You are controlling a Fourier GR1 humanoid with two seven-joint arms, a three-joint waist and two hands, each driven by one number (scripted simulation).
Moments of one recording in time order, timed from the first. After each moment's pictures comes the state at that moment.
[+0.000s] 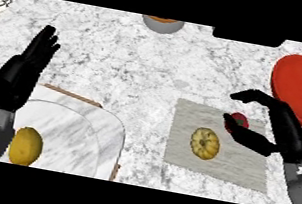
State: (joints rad) left arm -0.20 0.35 -0.08 -1.57 0.19 0.14 0.09; right arm -0.28 -0.59 0.38 -1.57 0.11 -0.21 0.04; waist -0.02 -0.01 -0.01
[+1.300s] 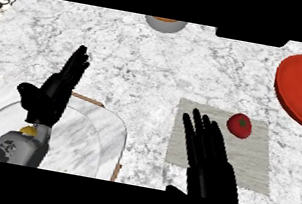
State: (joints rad) left arm -0.17 0.19 -0.18 -1.53 0.09 0.21 0.08; right arm 0.01 -0.16 0.71 -1.97 1.24 -0.08 0.65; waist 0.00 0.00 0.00
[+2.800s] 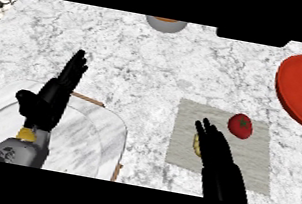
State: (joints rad) left arm -0.13 0.12 -0.12 -1.55 0.00 0.13 0.08; right arm 0.14 -0.12 0.56 -1.94 1.05 -0.01 0.52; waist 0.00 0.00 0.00
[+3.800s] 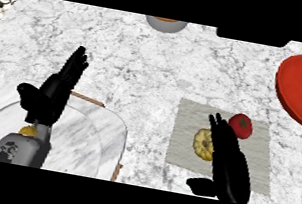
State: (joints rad) left arm -0.16 0.09 -0.06 -1.52 -0.02 0.08 0.08; right arm 0.09 -0.10 0.39 -1.65 1.04 -0.15 0.36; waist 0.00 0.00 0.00
